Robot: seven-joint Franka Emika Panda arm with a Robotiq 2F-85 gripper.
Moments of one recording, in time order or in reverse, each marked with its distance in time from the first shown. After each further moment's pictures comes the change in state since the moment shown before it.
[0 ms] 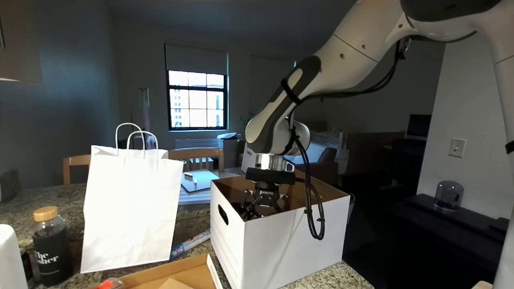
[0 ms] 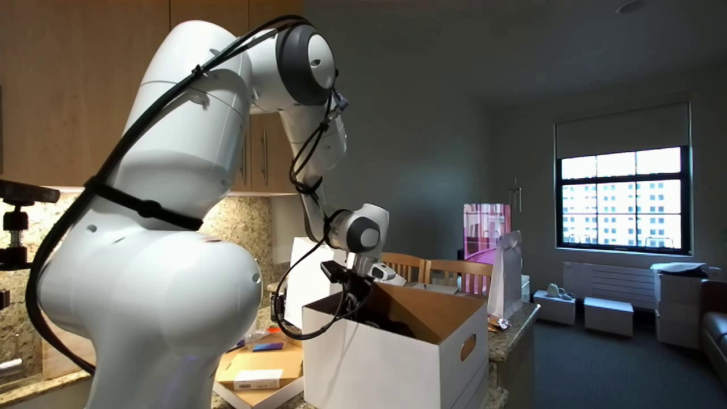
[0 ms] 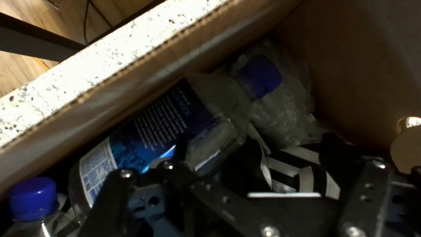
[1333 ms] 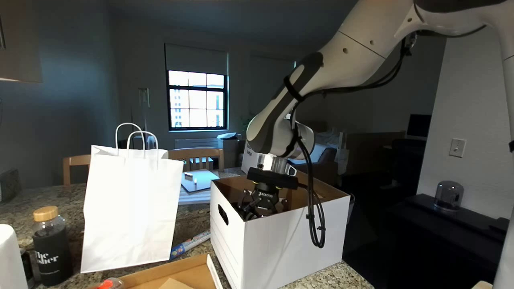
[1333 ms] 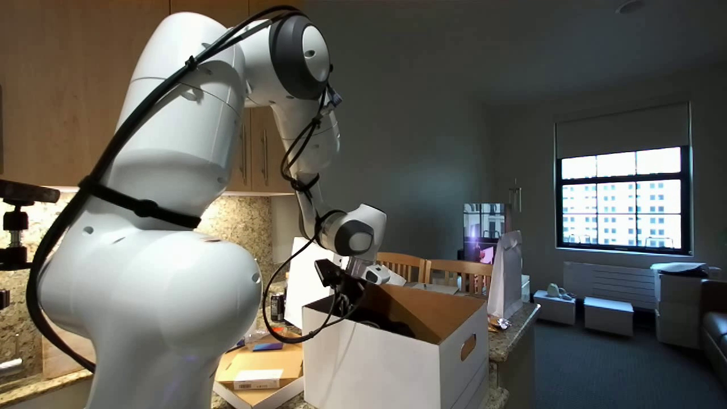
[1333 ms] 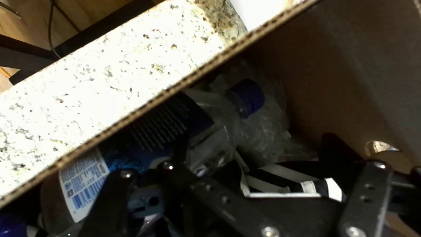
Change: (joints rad) arm -0.002 -0.044 0.027 -0.080 0.155 0.089 -0.117
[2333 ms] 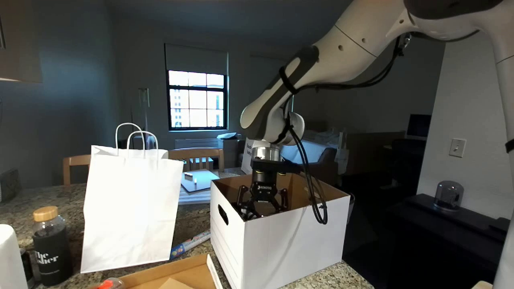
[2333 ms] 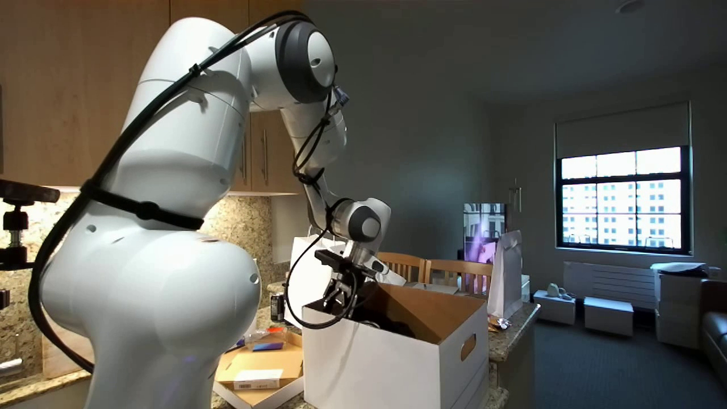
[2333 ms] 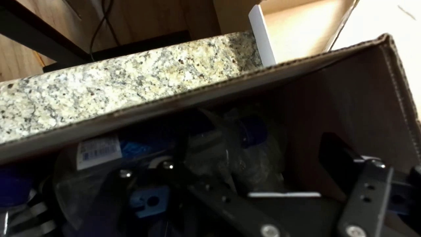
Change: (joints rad) arm -0.021 0.037 0.004 0.158 -0.117 -0.326 -0.168
